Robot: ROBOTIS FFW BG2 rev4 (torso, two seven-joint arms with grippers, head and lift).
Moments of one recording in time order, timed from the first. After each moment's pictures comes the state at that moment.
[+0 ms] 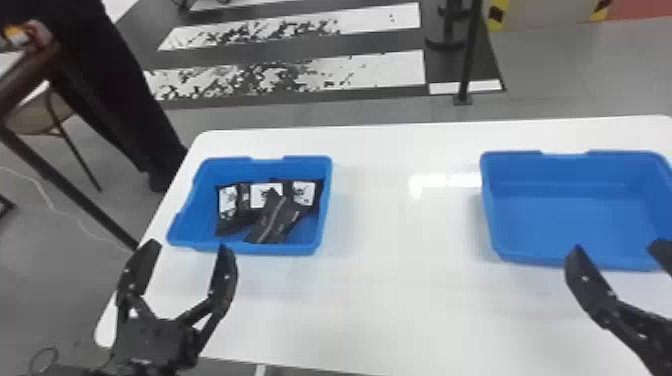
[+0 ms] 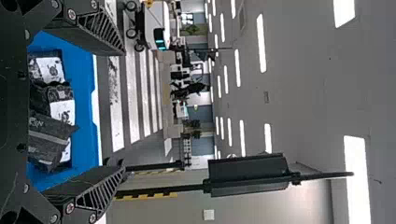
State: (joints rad) left arm 0.80 0.00 0.26 -1.98 0.13 -0.53 -0.21; right arm 0.77 -0.04 -0.10 -2.19 -0.20 -0.01 0.31
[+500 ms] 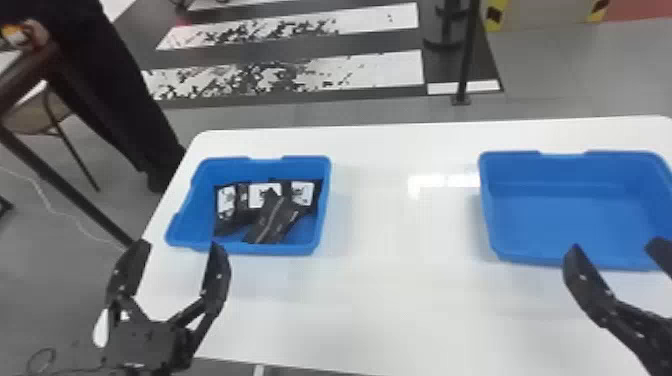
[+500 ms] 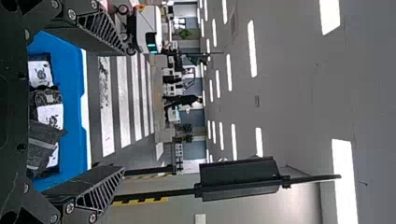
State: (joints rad) left arm 0.81 0.00 0.26 -1.98 0.14 -0.57 -0.19; right arm 0.77 -0.04 -0.10 -2.19 -0.20 -0.01 0.31
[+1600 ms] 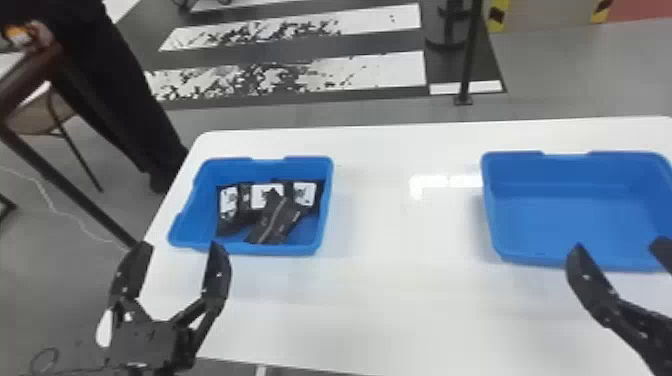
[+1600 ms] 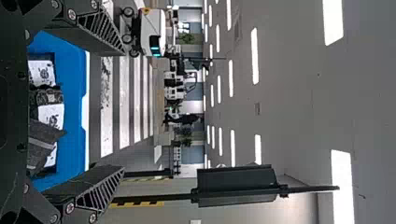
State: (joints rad) left arm 0.81 0.00 0.25 -1.98 0.18 -0.56 -0.18; right arm 0.76 -0.04 -0.10 -2.18 -0.20 -0.01 0.31
